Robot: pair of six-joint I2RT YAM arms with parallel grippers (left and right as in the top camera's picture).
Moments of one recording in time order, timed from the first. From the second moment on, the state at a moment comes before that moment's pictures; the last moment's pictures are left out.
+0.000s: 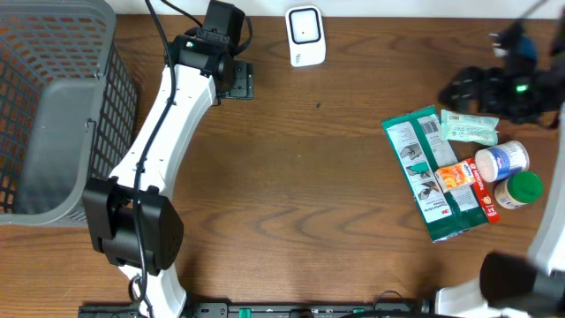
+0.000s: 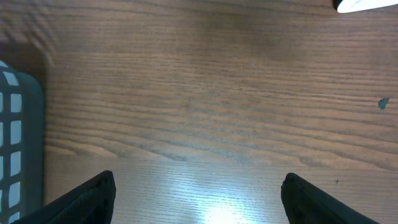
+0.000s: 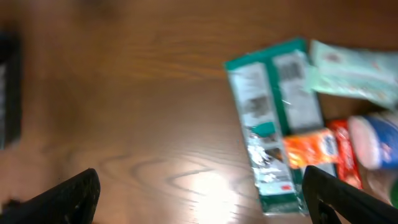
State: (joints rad) left arm -0.28 1.93 1.82 -1.04 -0.17 -0.25; right arm -0.15 1.66 2.07 -1.60 -0.37 -0.09
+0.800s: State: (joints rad) left arm -0.28 1.93 1.82 -1.04 -0.17 -0.25; right arm 0.11 1.19 2.01 -1.48 -0.20 -0.09
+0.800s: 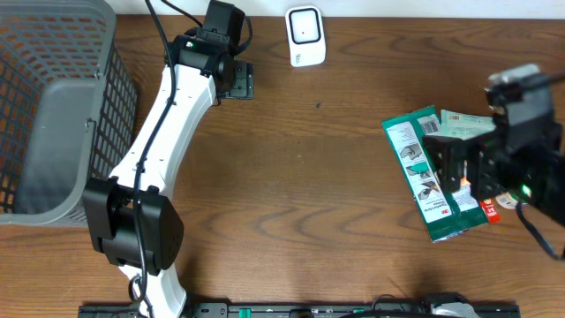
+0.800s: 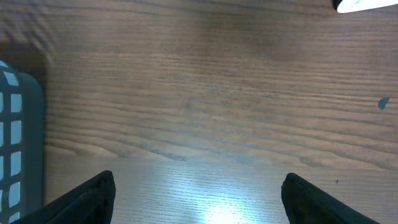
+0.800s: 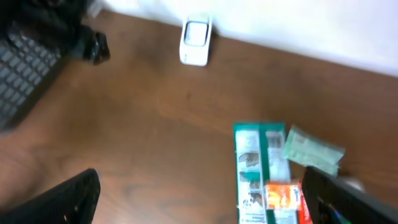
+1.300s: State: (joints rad) left arm -0.28 1.93 1.82 -1.04 -0.17 -0.25; right arm 0.03 0.67 1.33 -0.91 -0.22 -0.10
